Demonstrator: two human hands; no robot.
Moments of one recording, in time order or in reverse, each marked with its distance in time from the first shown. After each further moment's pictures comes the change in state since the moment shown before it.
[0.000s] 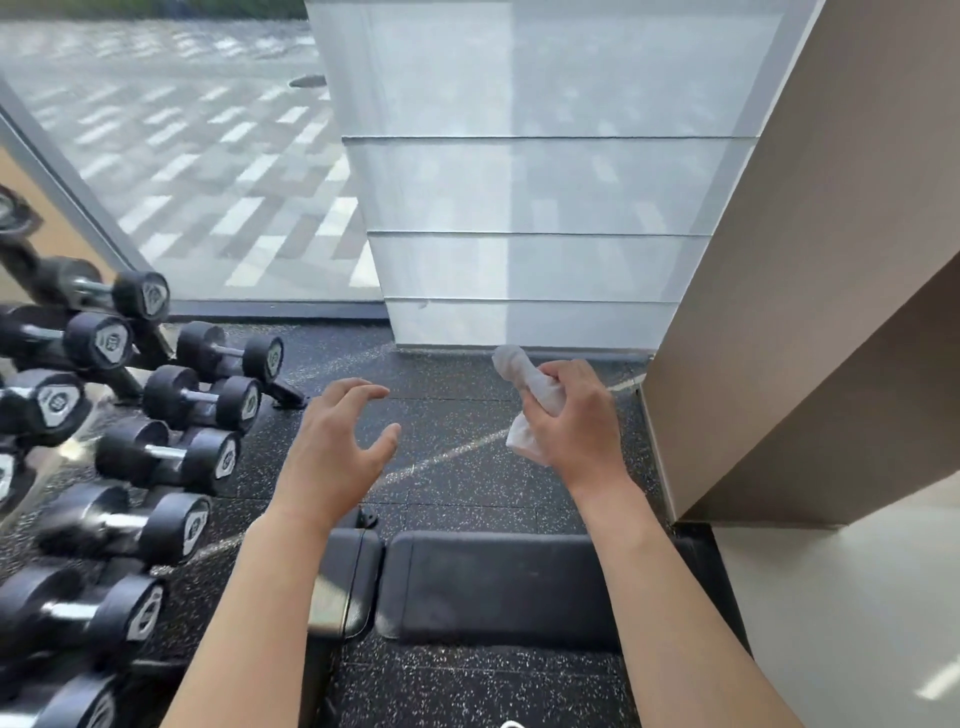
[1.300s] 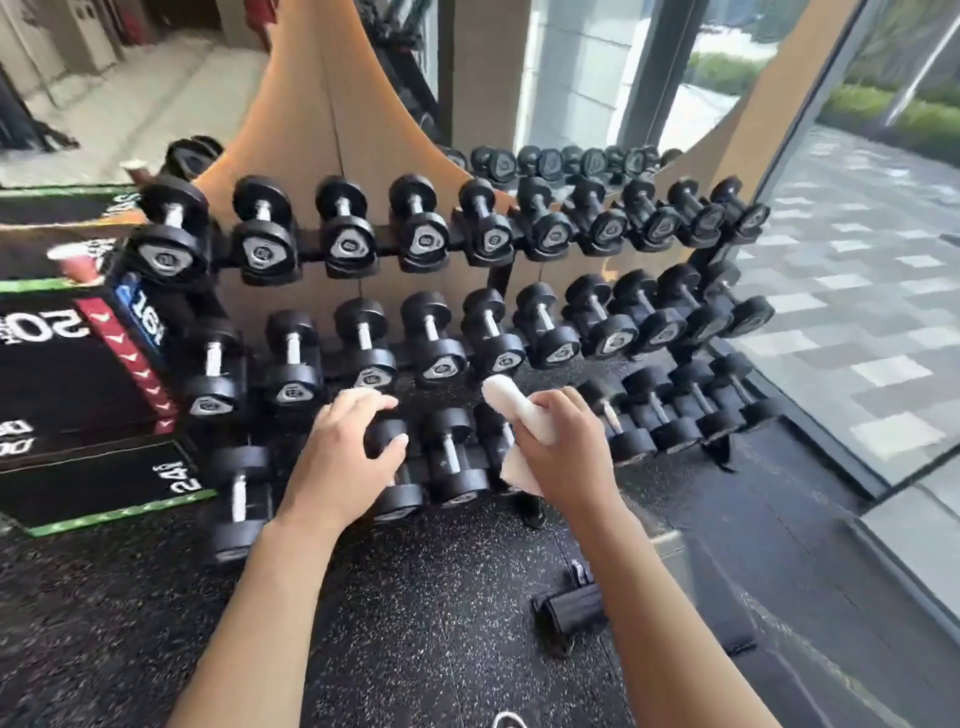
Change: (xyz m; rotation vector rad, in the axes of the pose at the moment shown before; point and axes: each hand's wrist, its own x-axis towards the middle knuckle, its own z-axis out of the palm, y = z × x) left_hand -0.700 -0.199 -0.339 0.241 0.817 -0.842; right_hand -0.503 -0.514 0.196 0.412 -0.868 -0.787
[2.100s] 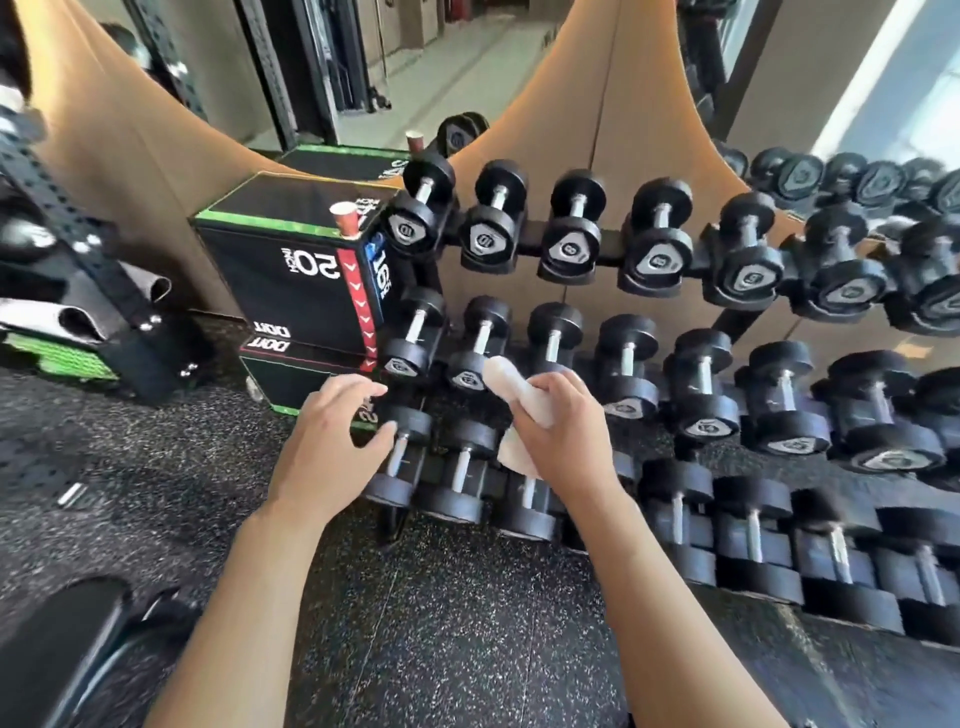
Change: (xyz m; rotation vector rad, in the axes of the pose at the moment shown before) left_hand 0.023 -0.122 -0.087 0.257 0.290 -0.403; right_hand 0.137 -0.093 0.195 0.270 -0.399 -0.250
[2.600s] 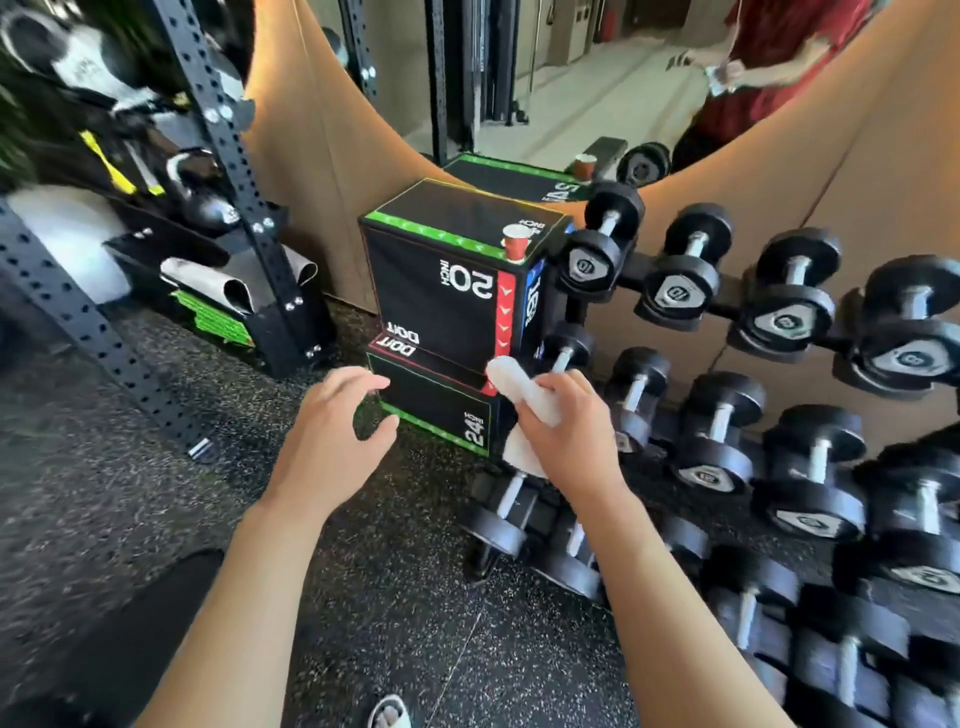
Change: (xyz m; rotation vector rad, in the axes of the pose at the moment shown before) left_hand 0.056 -0.232 -0.130 0.094 0.137 -0.200; right_hand 0.097 -0.150 0.247 0.077 -0.189 -0.175
